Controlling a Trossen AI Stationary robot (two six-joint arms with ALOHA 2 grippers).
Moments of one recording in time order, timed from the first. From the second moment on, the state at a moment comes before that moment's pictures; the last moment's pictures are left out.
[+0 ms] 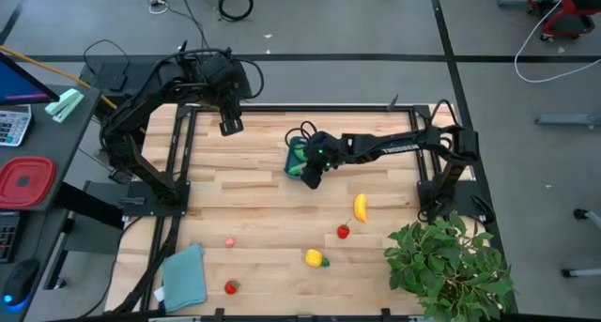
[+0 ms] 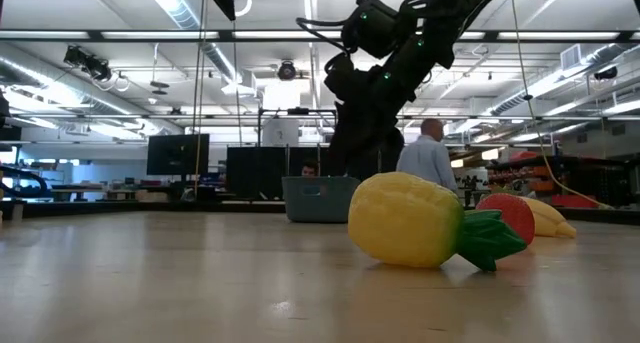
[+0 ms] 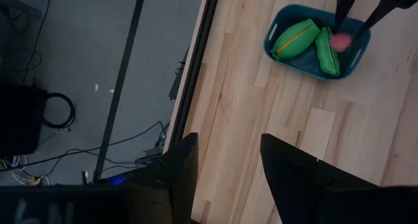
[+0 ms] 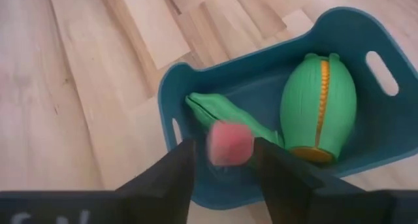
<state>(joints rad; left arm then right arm) 0.41 1.58 2.09 -1.53 -0.27 0.27 -0.21 1.79 1.14 -0.22 0.01 0.34</state>
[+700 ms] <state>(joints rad) 0.39 1.58 2.03 -1.57 -0.12 0.16 -0.20 1.43 1.14 -0.29 0.06 0.31</state>
